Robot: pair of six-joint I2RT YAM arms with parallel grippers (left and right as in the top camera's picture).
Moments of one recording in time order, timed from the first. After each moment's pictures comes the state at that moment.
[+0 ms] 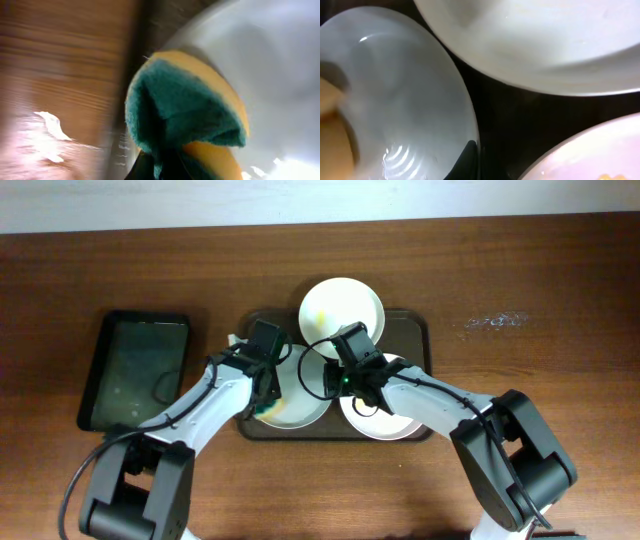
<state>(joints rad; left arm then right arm) -0.39 1.74 1.04 -0.66 -0.28 -0.57 0.56 1.87 1.03 -0.20 -0.11 0.51</state>
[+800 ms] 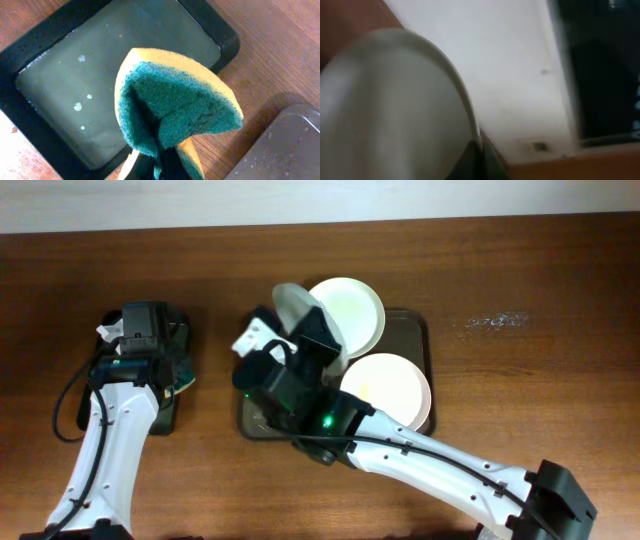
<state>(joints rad) 0.04 1.45 1.09 -0.72 -0.28 -0.66 1.00 1.67 1.35 -0.27 1.12 -0.54</state>
